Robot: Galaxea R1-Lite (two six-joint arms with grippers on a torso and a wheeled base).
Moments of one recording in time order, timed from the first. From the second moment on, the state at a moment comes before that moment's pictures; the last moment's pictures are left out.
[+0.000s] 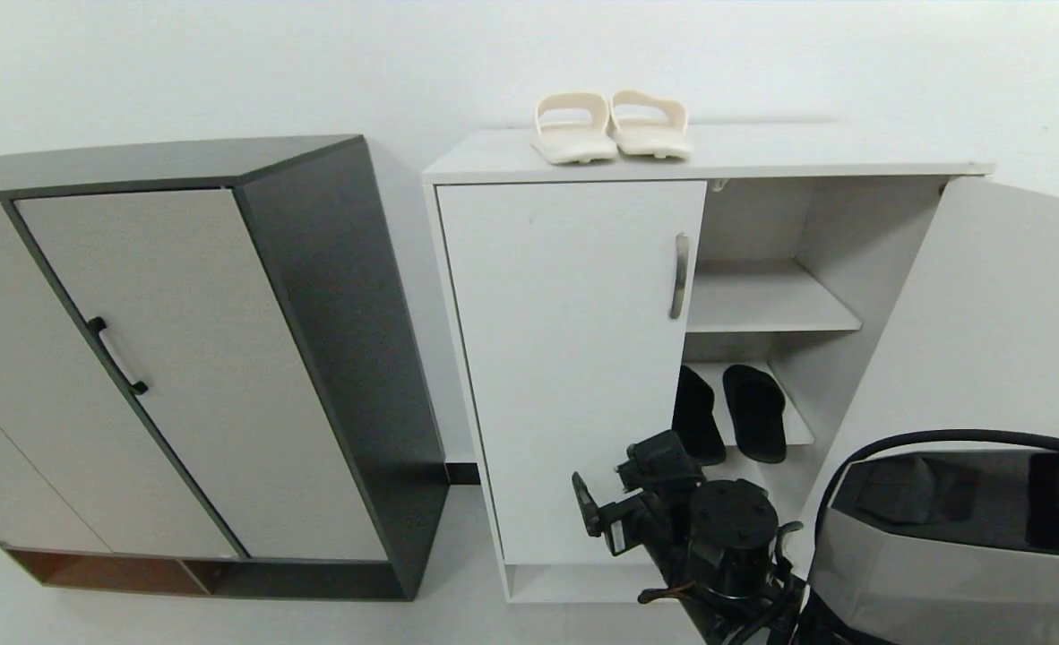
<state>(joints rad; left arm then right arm) 0.00 0.00 0.00 0.00 0.01 0.01 0.85 2.30 -0.68 -1.57 -0.46 -0.09</state>
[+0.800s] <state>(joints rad) 0.00 0.00 0.00 0.00 0.01 0.01 0.85 2.29 -0.68 -1.57 -0.46 -0.08</state>
